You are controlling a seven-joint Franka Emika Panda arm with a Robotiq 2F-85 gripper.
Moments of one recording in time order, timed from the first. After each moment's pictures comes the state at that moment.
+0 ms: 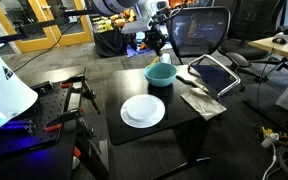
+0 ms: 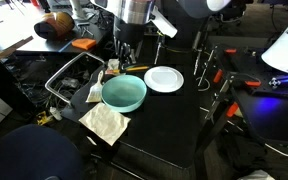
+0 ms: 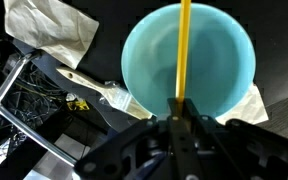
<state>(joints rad) 0.48 0.45 -0.26 -2.32 -0.31 3.03 -0.05</state>
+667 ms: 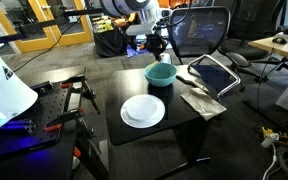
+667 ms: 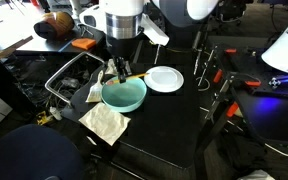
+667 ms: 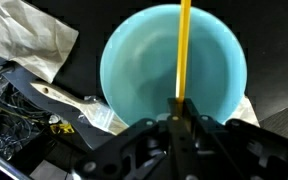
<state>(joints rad) 0.34 0.54 -0.10 -2.18 -0.31 2.85 -0.06</state>
